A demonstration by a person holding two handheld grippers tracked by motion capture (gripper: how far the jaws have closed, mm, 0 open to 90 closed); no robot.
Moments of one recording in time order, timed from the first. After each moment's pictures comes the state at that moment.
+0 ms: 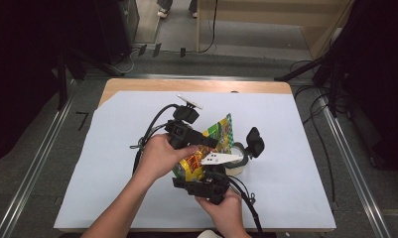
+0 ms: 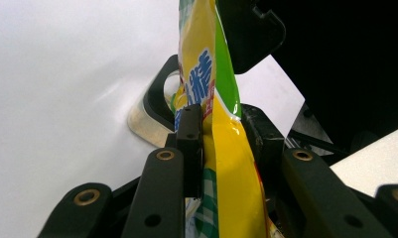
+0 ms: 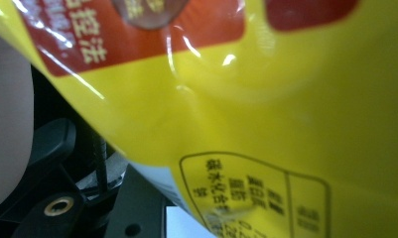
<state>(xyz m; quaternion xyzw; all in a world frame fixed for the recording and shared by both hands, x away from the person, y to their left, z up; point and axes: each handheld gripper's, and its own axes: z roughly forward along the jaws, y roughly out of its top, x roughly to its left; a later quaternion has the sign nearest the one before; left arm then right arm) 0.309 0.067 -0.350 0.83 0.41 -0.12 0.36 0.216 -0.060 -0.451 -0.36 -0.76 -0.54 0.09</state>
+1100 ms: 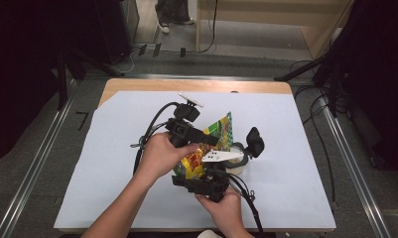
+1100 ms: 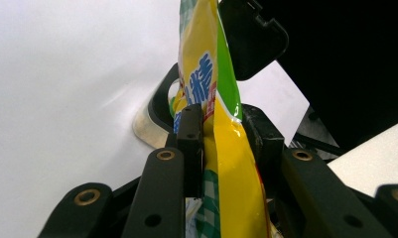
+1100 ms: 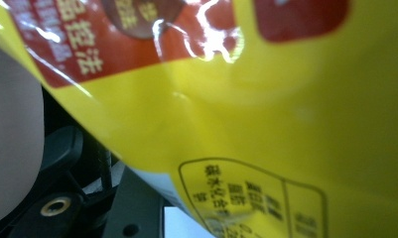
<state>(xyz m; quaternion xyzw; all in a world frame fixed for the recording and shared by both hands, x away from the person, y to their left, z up) 0.312 0.066 -0.349 0.83 0.41 -0.11 0.37 0.222 -0.060 -0.450 -0.36 -0.75 -0.55 0.11</state>
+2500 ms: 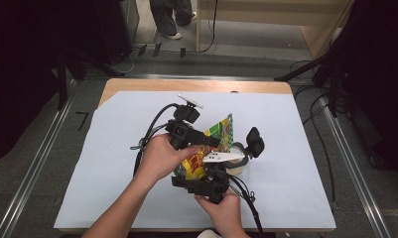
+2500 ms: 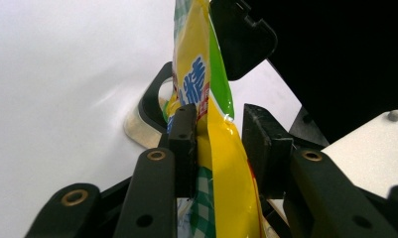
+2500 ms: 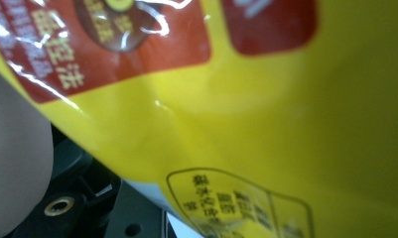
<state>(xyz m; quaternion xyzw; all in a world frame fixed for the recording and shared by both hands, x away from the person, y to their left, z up) 0.305 0.065 -0.345 0.83 0.41 -0.11 0.37 0.218 -0.061 -0.451 -0.37 -0.73 -0.55 0.13</state>
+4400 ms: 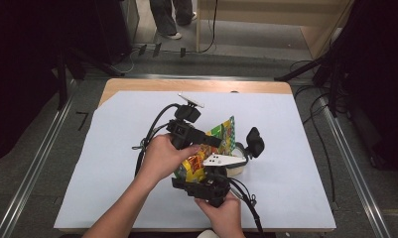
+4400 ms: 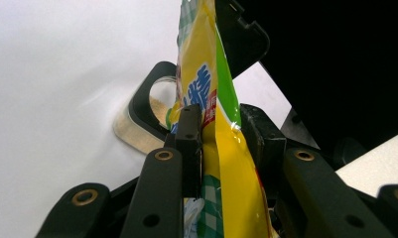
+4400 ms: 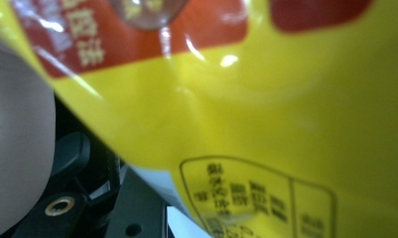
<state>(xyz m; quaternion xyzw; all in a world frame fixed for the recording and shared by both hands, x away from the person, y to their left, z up) 0.307 0.061 -0.348 0.82 0.41 -0.13 0.37 0.210 -0.061 -0.447 -0.38 -0.73 -0.56 0.11</state>
